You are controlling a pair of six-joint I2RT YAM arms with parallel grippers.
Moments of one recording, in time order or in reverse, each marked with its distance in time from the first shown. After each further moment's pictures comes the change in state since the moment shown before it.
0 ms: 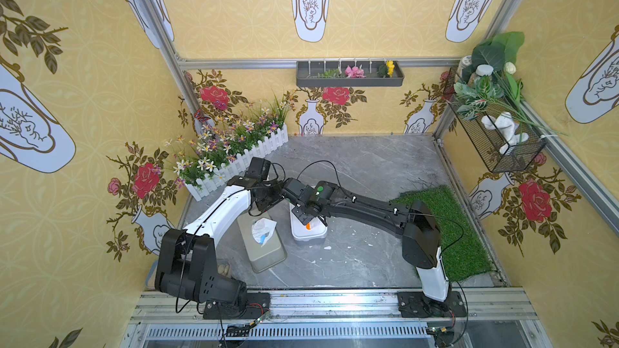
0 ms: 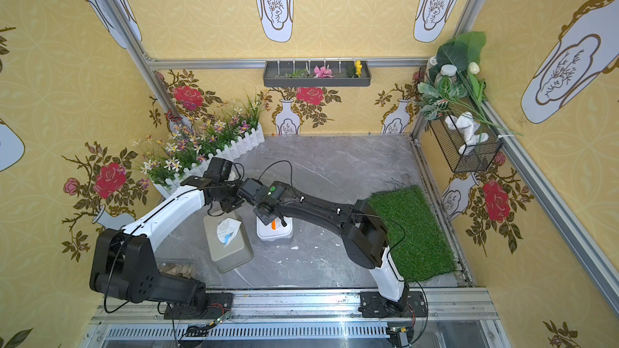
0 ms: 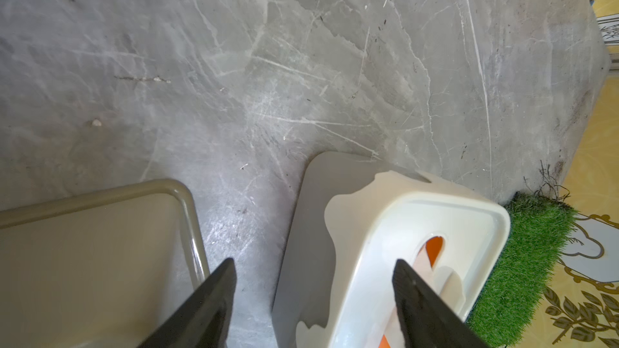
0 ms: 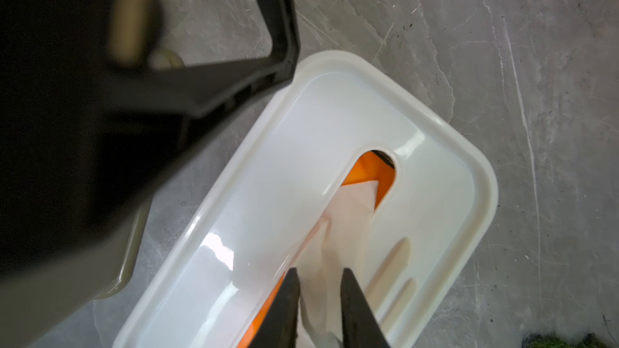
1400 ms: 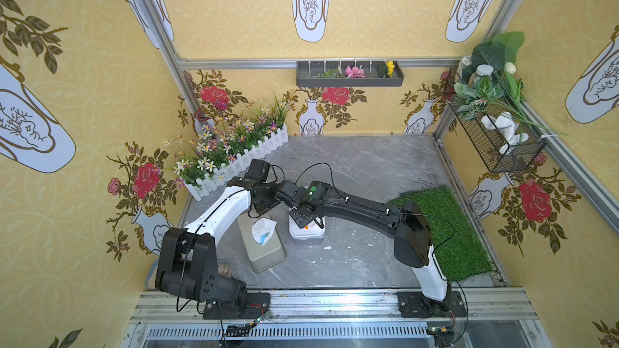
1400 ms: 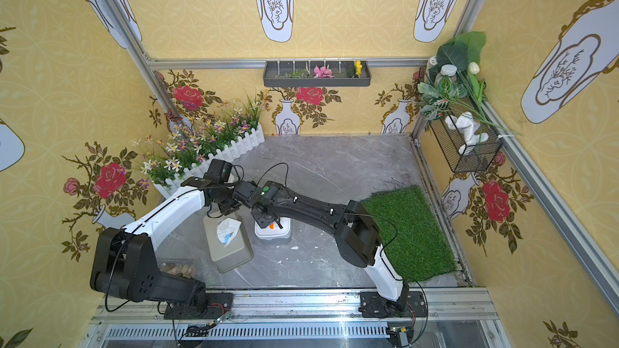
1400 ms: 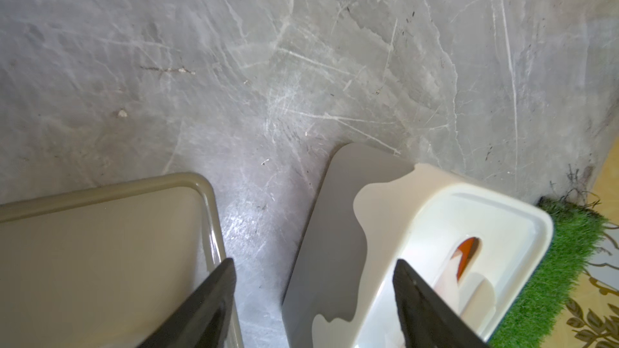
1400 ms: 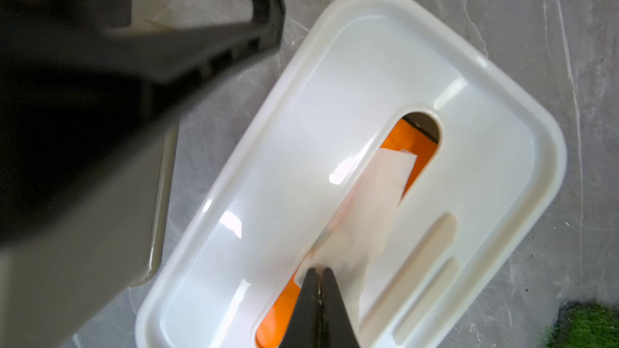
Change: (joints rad) left arm 0.008 0.003 -0.015 -0.012 -0.017 0.006; right arm 0.014 0.067 0.089 -0.122 -0.055 0.135
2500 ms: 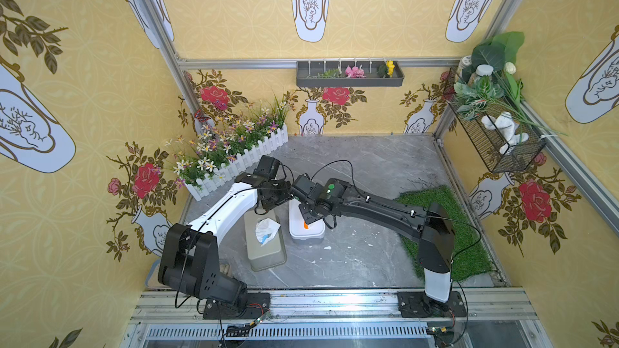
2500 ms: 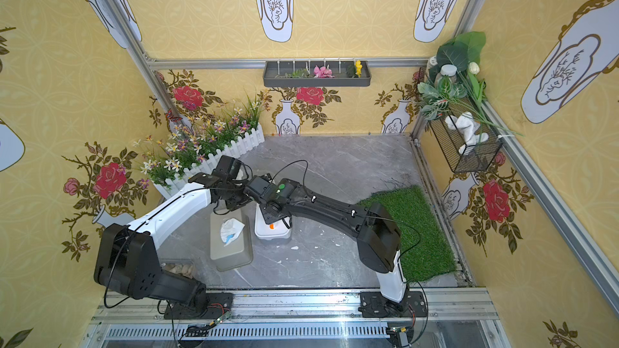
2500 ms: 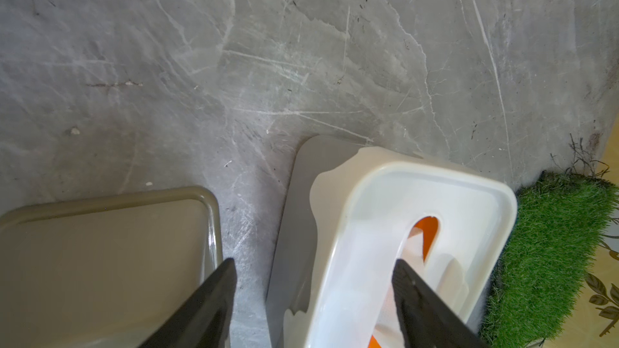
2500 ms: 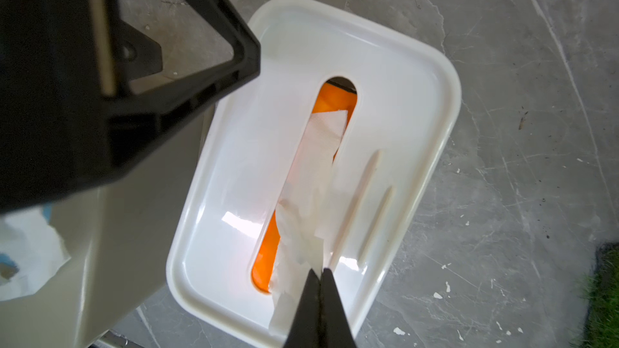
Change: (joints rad) left arm -0.085 0.031 0.071 -0.031 -0.040 0.035; right arm -0.027 -0.166 -0.151 0.059 -0.036 0.197
